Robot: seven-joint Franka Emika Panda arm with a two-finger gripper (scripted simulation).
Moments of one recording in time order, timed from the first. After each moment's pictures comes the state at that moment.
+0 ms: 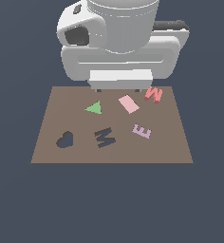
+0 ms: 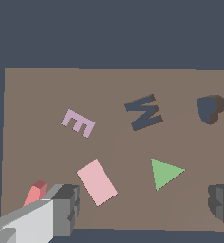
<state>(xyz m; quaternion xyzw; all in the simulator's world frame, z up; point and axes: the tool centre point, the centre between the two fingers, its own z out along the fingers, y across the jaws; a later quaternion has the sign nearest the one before) 0.001 0.014 0.181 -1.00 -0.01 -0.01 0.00</state>
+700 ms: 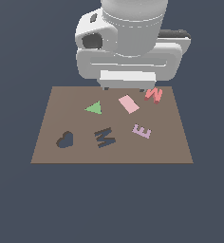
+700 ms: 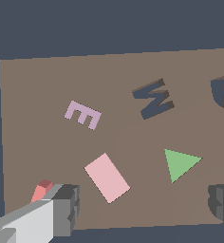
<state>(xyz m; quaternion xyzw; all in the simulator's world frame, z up) -0.017 0.031 0.163 -1.00 0.02 -0.01 0.00</state>
